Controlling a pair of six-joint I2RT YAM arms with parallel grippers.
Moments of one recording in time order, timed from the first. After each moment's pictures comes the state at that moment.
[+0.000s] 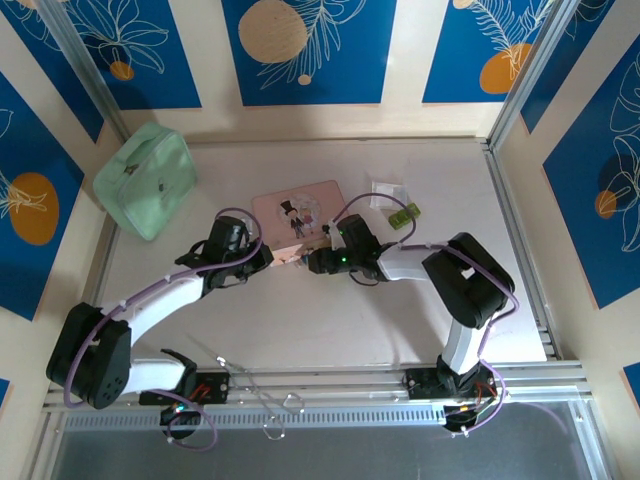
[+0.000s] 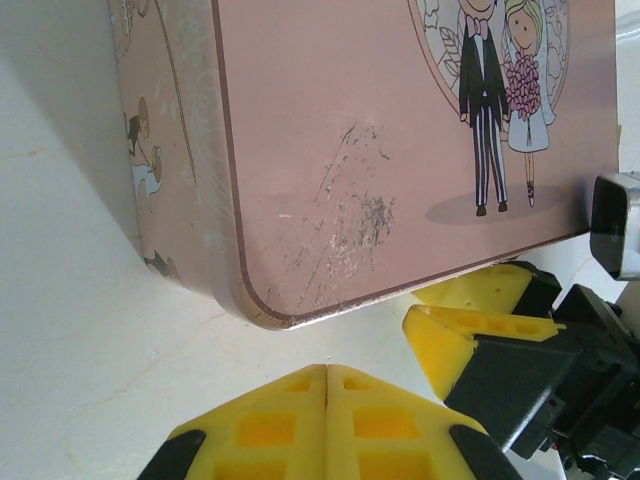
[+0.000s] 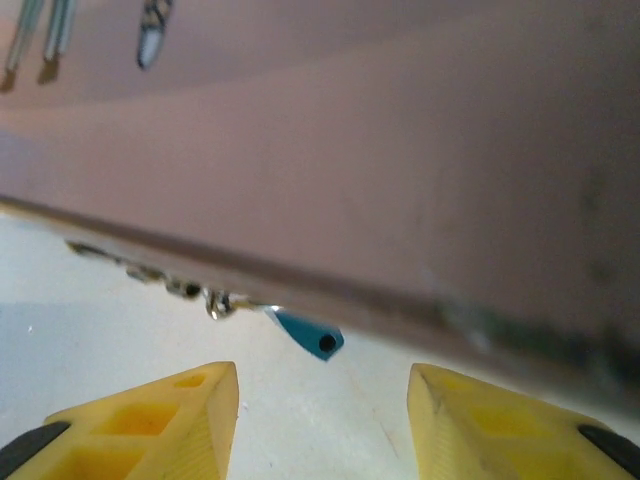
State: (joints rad) left arm -0.46 1.28 0.68 -0.20 0.22 -0.86; right arm 0.65 1.79 0.83 0.17 -0.34 0.47
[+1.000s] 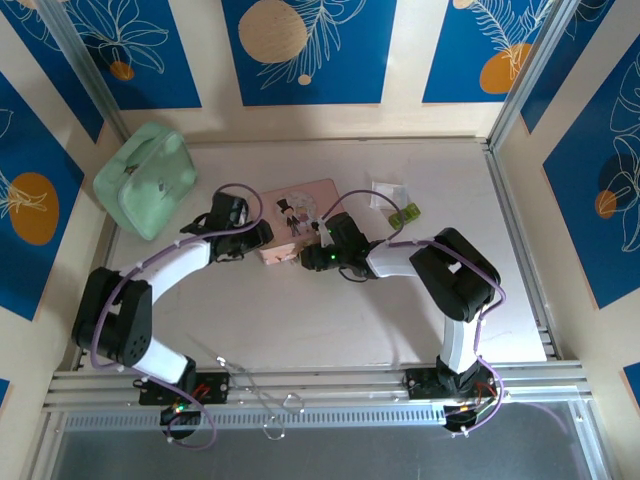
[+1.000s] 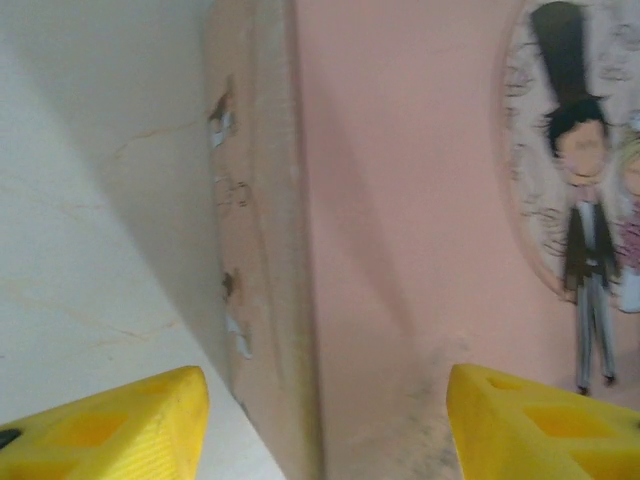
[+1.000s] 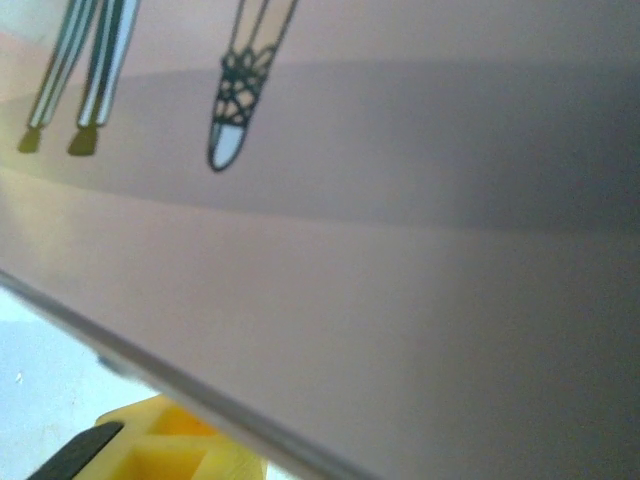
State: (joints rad) left arm -0.35 1.51 0.91 -0.33 0.13 -0.70; right arm 0.69 1.86 0.91 0.19 -0.29 0.47
